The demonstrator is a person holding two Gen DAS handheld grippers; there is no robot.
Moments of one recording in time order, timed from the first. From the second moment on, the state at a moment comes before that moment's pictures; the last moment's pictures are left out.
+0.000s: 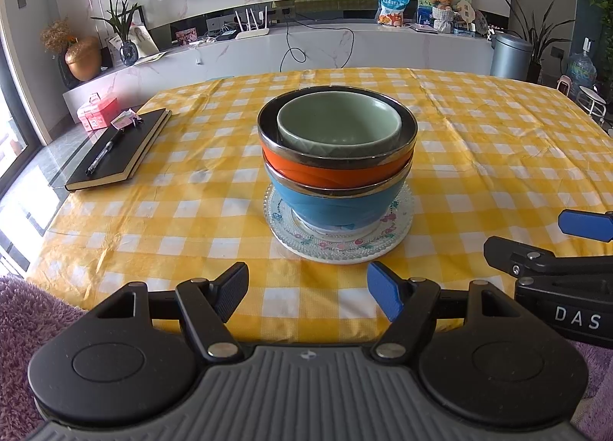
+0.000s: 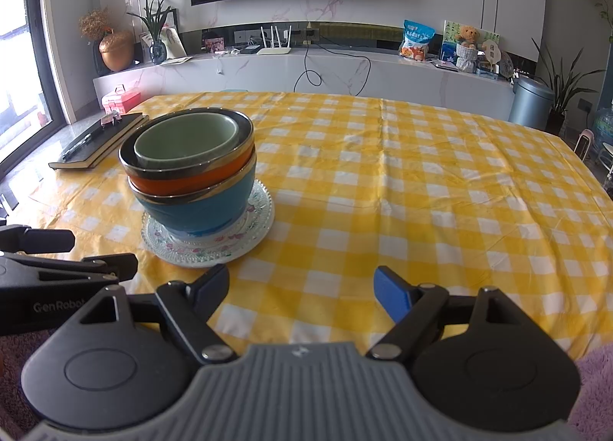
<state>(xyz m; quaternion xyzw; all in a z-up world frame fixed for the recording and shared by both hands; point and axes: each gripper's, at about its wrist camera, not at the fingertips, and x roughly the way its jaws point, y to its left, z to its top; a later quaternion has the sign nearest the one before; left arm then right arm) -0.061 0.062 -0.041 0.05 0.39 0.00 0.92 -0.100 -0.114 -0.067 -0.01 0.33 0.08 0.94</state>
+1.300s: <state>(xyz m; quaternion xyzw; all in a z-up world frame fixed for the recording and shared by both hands) -0.061 0.064 -0.038 0.05 0.38 -0.01 0.92 -0.100 -0.117 -0.073 0.00 0.34 0.08 0.94</state>
